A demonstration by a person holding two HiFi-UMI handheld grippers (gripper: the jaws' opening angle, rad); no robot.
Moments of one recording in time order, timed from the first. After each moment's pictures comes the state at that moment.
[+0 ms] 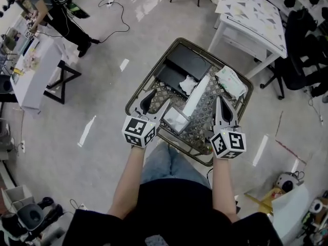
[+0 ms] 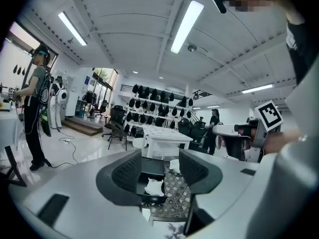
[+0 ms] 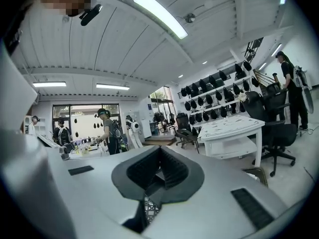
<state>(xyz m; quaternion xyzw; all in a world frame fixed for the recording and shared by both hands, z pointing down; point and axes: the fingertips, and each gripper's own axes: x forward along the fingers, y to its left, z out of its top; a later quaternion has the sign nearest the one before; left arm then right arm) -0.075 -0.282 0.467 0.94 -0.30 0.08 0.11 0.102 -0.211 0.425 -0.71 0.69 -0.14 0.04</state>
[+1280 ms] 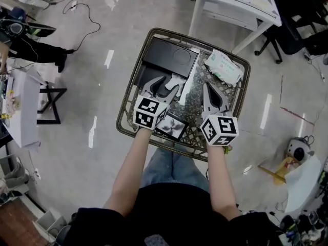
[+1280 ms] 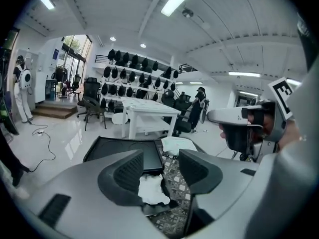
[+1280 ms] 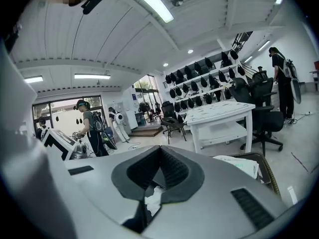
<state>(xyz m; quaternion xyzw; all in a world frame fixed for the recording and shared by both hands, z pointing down) 0.074 -0.373 0.572 0.95 -0.15 0.23 0.13 0.161 -0.303 0.509 -0.75 0.62 -0.21 0.02</state>
